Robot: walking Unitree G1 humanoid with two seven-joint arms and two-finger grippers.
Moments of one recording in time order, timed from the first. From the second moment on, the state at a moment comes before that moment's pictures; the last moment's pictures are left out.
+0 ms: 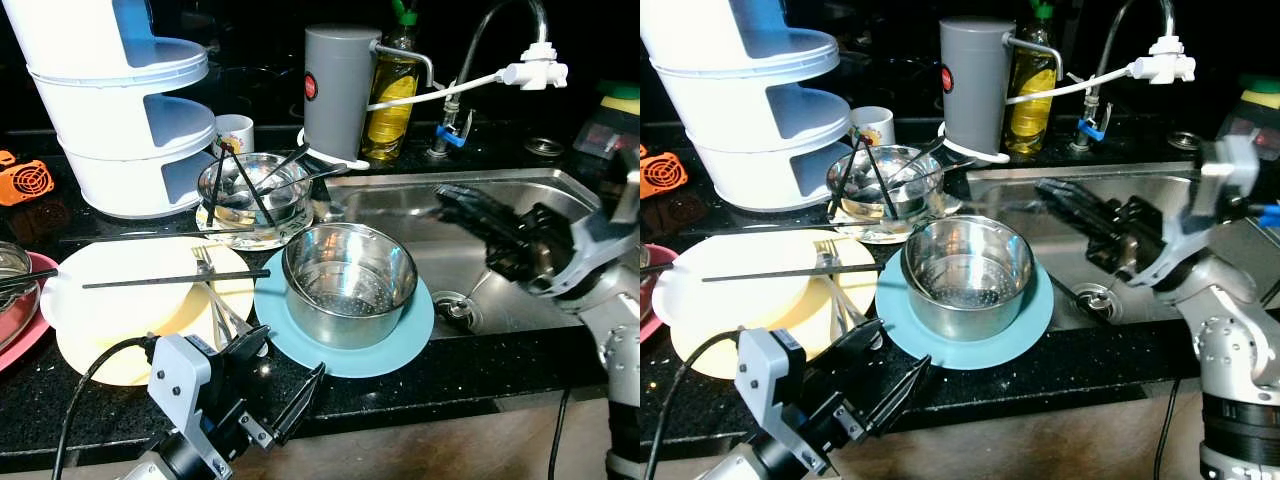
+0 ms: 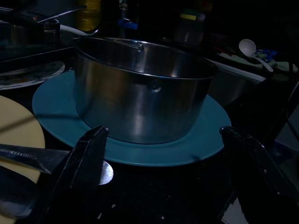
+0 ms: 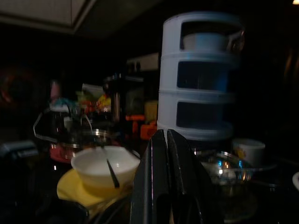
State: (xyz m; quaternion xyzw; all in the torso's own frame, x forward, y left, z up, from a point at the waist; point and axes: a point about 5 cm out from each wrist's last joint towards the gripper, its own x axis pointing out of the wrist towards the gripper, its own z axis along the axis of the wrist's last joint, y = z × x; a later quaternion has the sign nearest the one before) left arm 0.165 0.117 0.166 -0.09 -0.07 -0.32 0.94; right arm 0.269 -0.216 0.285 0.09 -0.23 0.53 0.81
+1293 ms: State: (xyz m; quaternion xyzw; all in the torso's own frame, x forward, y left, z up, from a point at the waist) left arm 0.169 0.115 0.165 -0.08 -0.07 -0.33 0.94; right arm 0.354 -0.255 0.211 -0.02 0.01 0.16 0.99
